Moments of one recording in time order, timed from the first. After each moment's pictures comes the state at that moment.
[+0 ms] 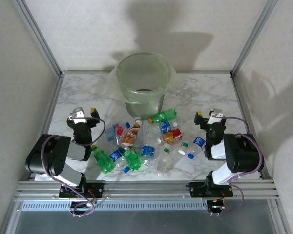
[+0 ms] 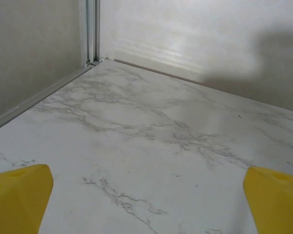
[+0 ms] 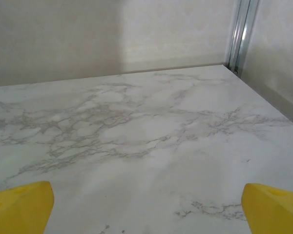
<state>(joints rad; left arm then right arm) -0.08 1.54 0.21 1.22 -0.39 -0.20 0.03 1.56 0.20 1.20 0.10 0.07</state>
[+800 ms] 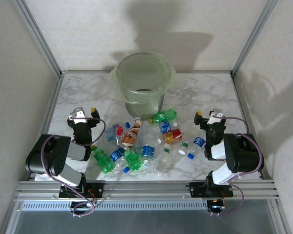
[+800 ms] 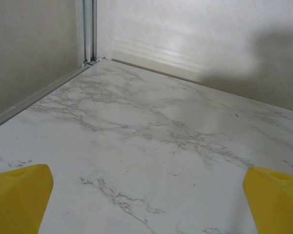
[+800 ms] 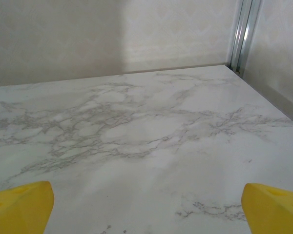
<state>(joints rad) -0.08 1.54 0.21 1.22 -0.38 -0.20 0.03 1.56 0.20 1.20 0.10 0.07</state>
